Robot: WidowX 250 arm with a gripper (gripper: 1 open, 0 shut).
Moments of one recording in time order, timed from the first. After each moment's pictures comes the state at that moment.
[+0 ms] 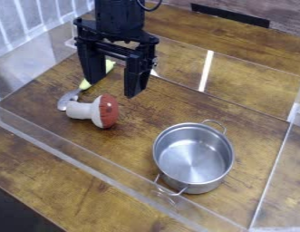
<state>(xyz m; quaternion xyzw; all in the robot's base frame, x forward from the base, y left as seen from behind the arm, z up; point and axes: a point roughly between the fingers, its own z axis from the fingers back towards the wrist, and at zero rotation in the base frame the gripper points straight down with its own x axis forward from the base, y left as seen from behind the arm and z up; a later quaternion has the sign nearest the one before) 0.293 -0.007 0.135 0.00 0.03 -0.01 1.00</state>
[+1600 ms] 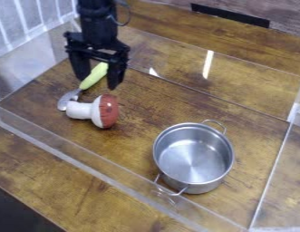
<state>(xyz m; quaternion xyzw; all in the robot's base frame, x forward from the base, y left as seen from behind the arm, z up) 0.351 0.082 0.075 0.02 -0.01 0.06 1.00</state>
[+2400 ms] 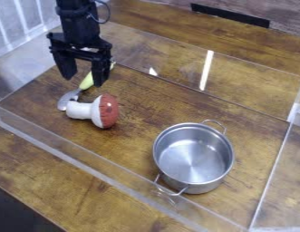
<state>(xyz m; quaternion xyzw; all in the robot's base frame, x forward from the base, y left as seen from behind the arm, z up) 0.348 0.098 0.083 0.01 -0.04 0.07 1.00</state>
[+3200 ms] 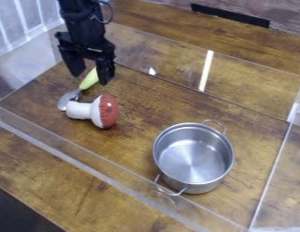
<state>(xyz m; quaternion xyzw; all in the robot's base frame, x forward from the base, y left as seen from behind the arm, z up) 0.364 0.101 0.066 0.00 -0.08 0.02 1.00</state>
